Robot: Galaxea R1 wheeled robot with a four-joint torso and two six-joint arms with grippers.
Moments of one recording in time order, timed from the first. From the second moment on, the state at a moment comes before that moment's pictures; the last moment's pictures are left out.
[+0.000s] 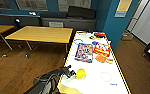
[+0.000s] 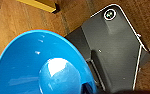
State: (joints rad) left arm 0.37 3.17 -2.80 -0.21 0.56 -0.47; right arm -1.40 2.51 -1.95 -0.20 0.26 0.46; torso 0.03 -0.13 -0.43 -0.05
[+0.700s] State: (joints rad) left arm 0.32 3.17 -2.78 -0.17 0.58 -0.47; right arm -1.40 2.51 -1.95 -0.21 0.23 0.46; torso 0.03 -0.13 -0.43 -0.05
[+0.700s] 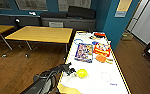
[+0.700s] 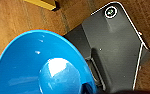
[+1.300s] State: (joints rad) left arm 0.29 3.17 -2.68 -0.17 0.61 -0.47; right arm -1.40 2.51 -1.95 -0.21 0.23 0.46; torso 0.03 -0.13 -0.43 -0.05
